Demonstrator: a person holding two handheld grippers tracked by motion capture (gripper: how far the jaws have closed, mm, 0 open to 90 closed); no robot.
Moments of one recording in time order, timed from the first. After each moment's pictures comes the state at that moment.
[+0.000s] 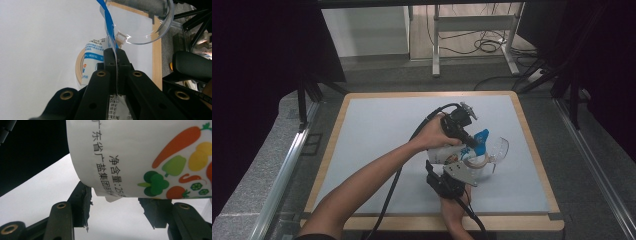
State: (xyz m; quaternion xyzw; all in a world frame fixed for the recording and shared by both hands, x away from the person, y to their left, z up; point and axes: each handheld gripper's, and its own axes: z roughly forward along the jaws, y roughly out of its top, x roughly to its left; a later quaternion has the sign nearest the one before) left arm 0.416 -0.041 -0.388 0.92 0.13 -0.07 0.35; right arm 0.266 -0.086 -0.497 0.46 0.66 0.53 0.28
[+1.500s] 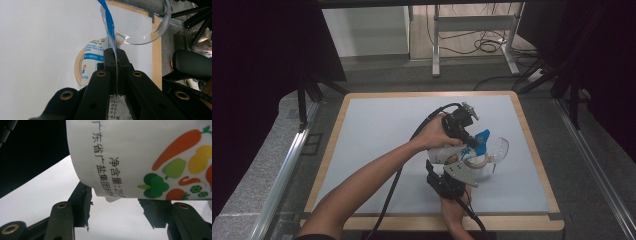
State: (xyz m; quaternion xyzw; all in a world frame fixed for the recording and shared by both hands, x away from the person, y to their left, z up) left arm 0.413 -0.043 -0.385 0.93 0.13 -0.07 0.35; right arm 0.265 -0.086 -0.496 0.46 0.65 0.53 0.29
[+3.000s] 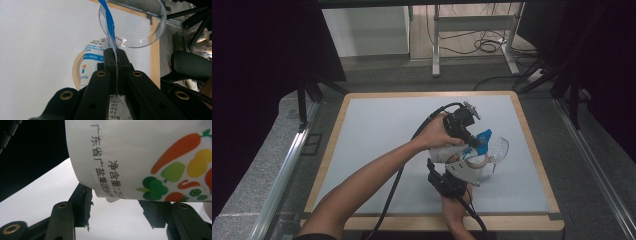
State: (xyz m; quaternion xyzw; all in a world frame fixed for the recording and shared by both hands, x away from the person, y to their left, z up) left arm 0.413 -0.047 -0.382 0.93 0.12 -0.07 0.35; right arm 0.266 -0.089 -0.492 0.46 0.65 0.54 0.28
